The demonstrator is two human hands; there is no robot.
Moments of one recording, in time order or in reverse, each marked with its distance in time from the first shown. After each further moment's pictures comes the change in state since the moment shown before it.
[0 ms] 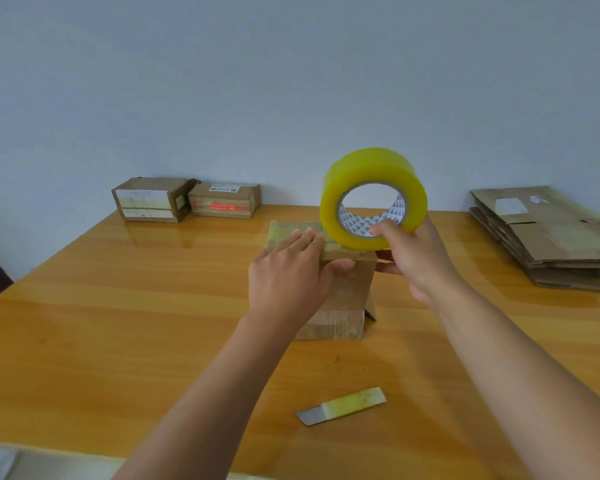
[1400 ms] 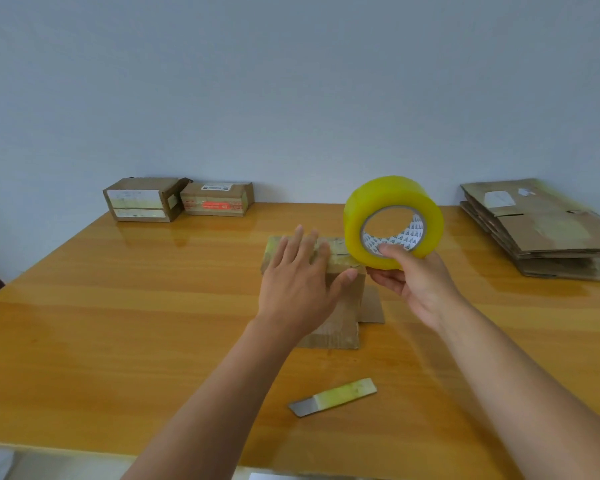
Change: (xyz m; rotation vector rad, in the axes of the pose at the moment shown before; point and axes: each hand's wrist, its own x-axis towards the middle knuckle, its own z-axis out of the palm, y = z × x) left_hand -0.009 0.019 0.007 -0.041 -0.442 0.039; right_hand -0.026 0.026 -0.027 0.277 0.005 0.155
